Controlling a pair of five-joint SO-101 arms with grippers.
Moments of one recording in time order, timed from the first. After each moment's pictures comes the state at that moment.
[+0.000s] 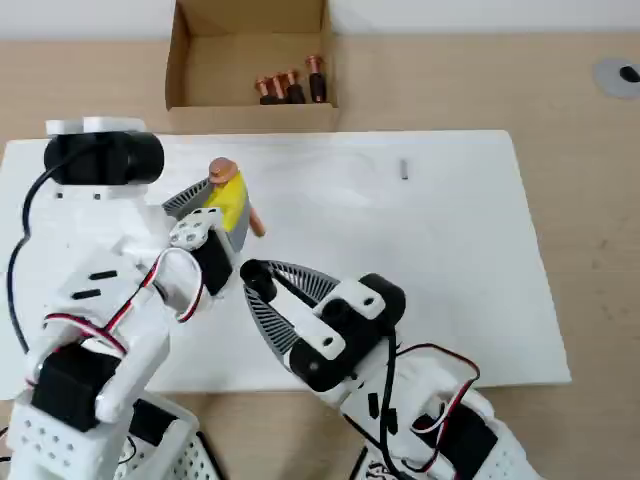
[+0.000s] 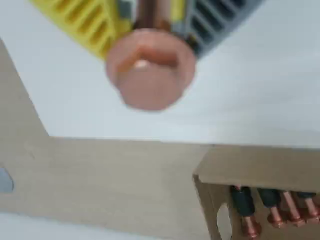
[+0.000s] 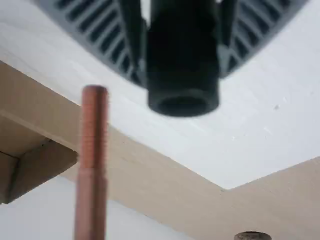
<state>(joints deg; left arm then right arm) 20.6 -65.8 33.0 57.3 14.7 -53.6 -103.3 75.1 42.1 -6.7</state>
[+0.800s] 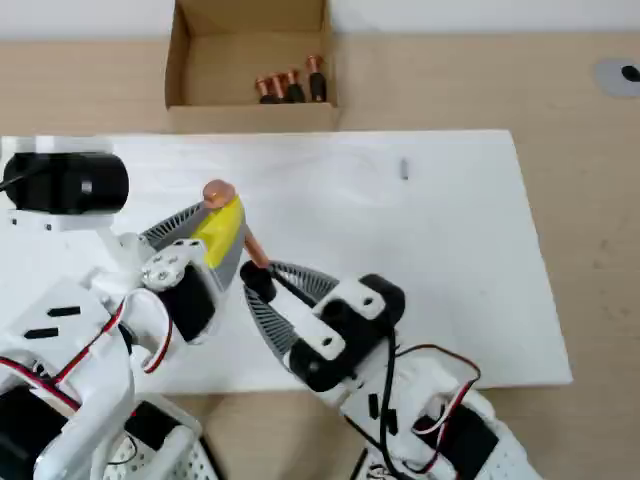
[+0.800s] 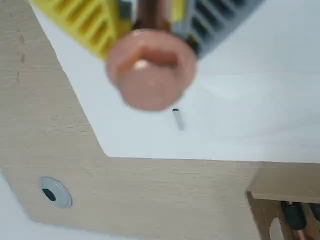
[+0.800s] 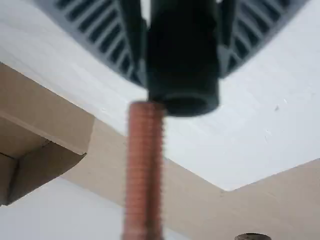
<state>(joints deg) 26.5 -66.1 18.7 70.8 17.8 -53.6 -103.3 75.1 42.1 -6.7</state>
